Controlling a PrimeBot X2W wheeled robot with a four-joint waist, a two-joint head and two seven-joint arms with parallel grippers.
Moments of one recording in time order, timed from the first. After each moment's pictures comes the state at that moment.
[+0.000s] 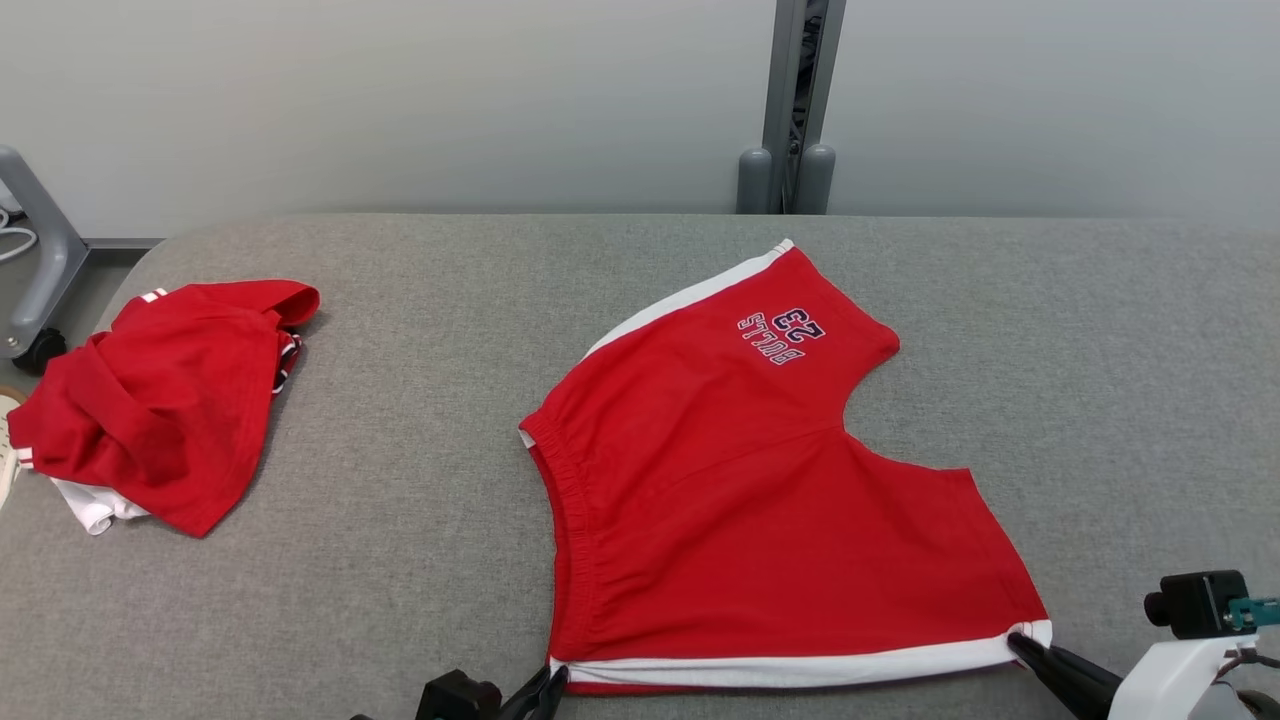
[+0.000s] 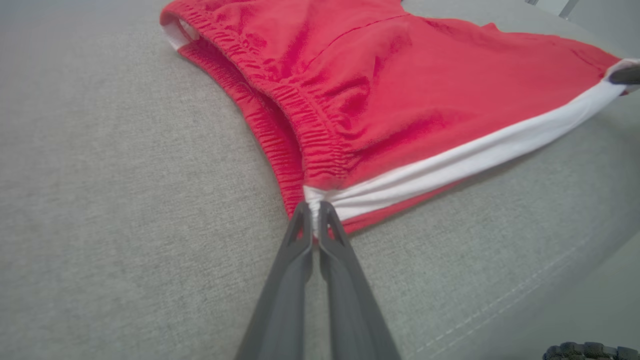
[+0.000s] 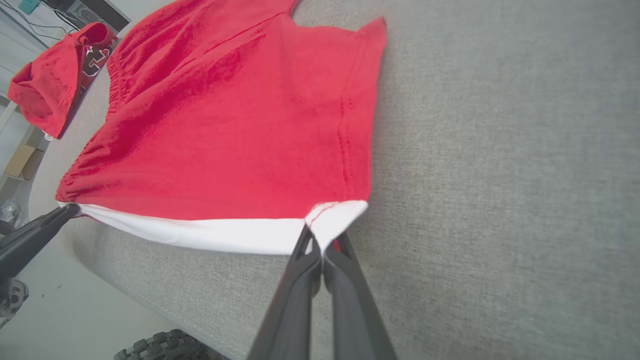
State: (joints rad) left arm -0.17 0.24 -0.85 0.54 -0.60 0.05 -0.26; right arm -0.33 -0.72 1.07 0.36 1.36 0.13 -0.11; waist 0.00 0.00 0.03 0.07
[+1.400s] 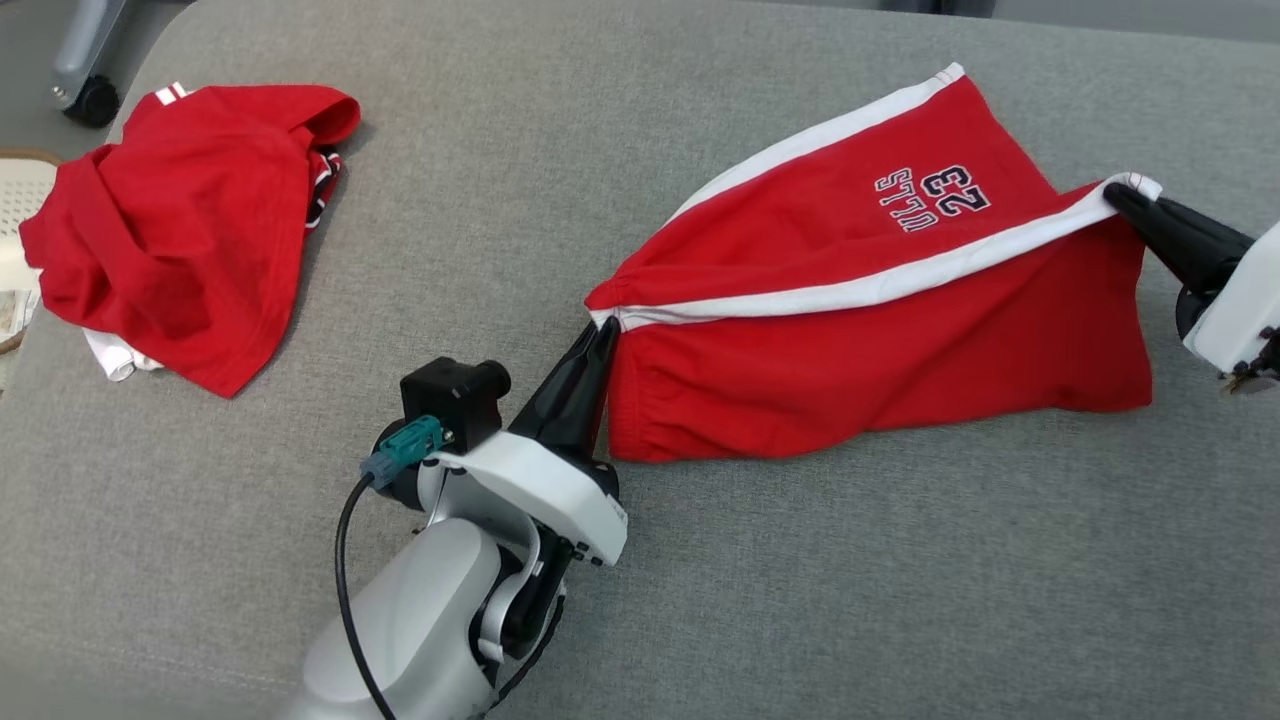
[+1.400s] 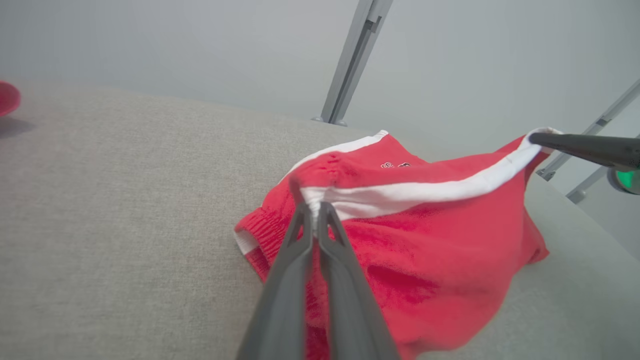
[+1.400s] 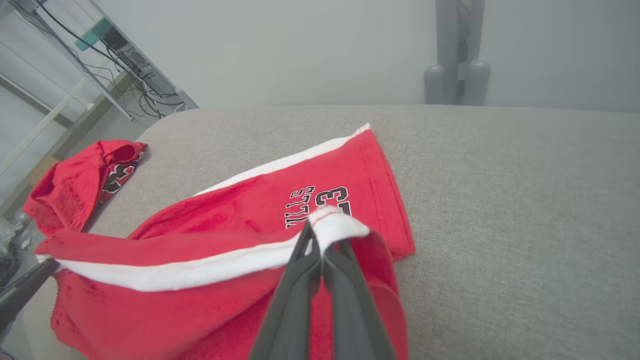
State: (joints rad) left arm -0.49 0.13 -0.68 0.33 -0.74 0.09 -0.20; right arm -0.79 -0.72 0.70 0.35 1.23 0.13 0.21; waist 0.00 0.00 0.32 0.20
